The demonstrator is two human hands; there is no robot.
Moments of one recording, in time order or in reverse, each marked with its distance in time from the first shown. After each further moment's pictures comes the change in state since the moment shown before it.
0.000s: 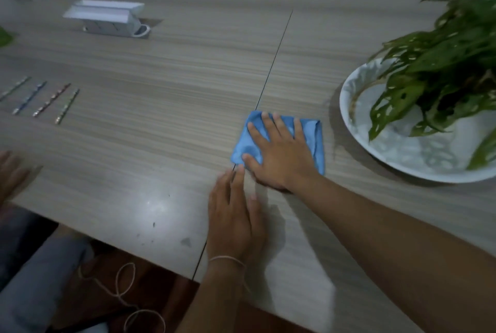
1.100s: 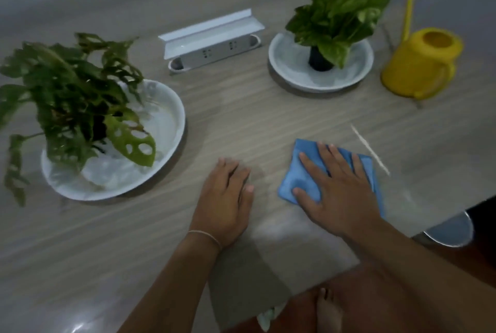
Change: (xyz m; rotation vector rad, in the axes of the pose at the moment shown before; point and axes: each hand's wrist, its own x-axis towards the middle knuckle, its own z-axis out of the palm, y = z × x) left_hand -0.080 0.322 0.213 -0.061 -0.512 0.817; right_hand -0.460 0.342 -0.057 -0.047 0.220 0.809
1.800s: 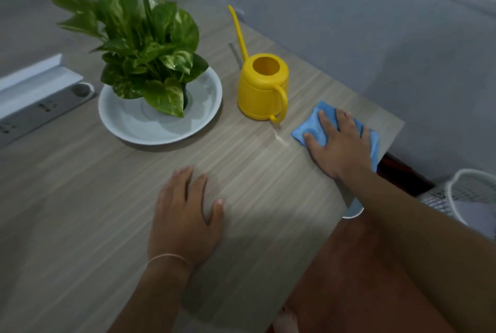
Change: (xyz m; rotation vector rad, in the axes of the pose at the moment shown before) left_hand 0.141 0.127 0.099 0.060 -0.091 0.156; right_hand 0.049 0.277 -0.056 -0.089 0.026 0.742
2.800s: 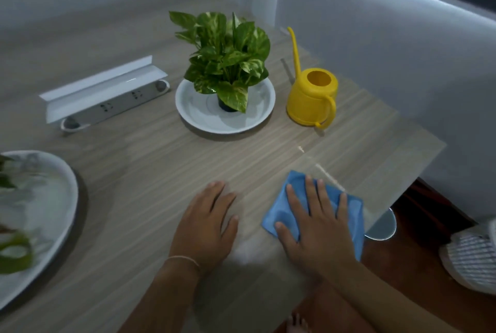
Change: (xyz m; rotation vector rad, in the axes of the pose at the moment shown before) left_hand -0.063 -0.054 -0.025 -0.063 -0.008 0.097; right_hand -0.191 -0.093 0.025 -0.007 0.009 -0.422
